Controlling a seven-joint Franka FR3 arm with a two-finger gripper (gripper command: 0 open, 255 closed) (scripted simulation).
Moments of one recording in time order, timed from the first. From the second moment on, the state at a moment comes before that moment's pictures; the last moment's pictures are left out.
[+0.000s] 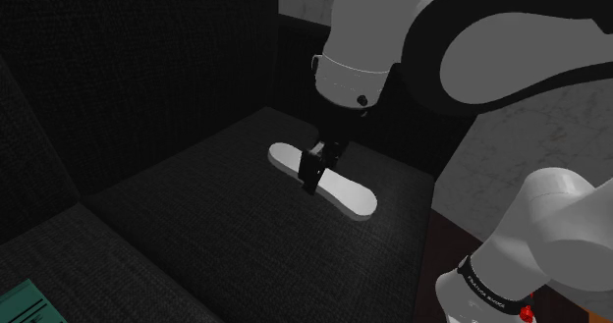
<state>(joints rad) 0.21 -0.45 0.44 -2.37 0.17 2.00 0.29</state>
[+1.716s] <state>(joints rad) 0.44 0.36 0.74 -1.61 -0.30 1.89 0.98</state>
